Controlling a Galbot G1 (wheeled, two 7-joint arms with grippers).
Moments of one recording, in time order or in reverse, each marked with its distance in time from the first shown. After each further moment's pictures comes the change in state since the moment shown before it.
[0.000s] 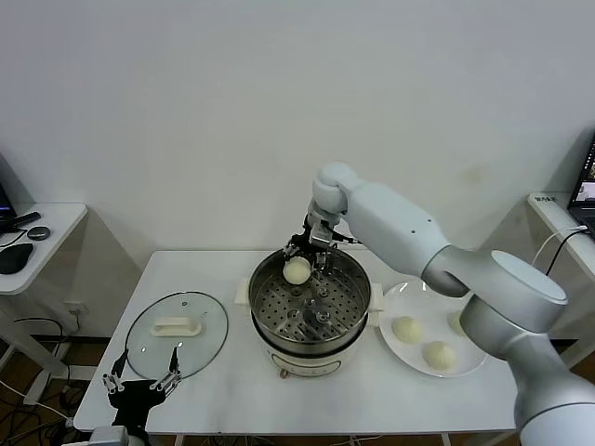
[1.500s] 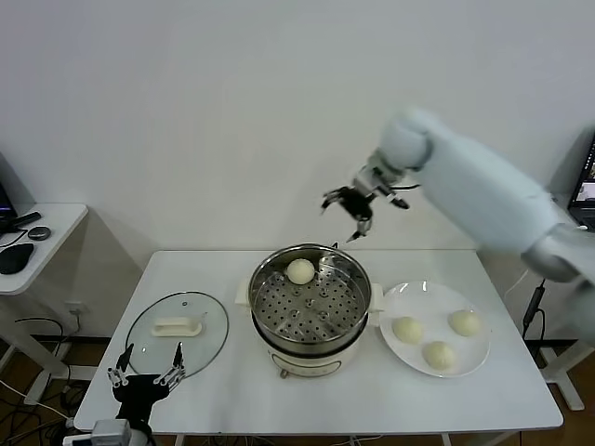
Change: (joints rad) left arm -0.026 0.017 0.003 -0.007 -0.022 0.028 0.016; right arm 0.155 -0.456 0.011 0.373 0.472 -0.721 -0.142
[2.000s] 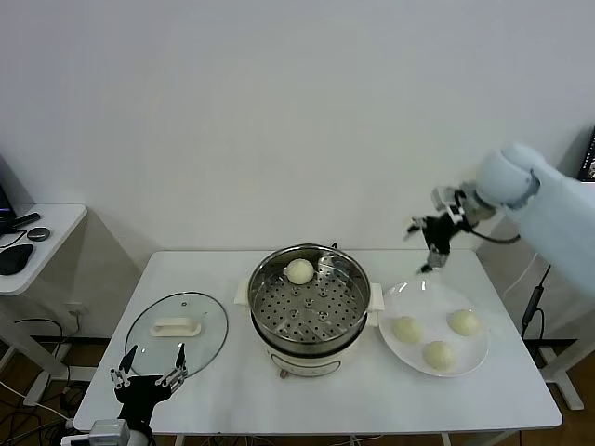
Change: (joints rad) left arm 0.012 0.004 0.010 -0.010 -0.038 0.027 -0.007; right arm -0.245 -0.304 0.096 0.190 0.001 -0.386 0.008
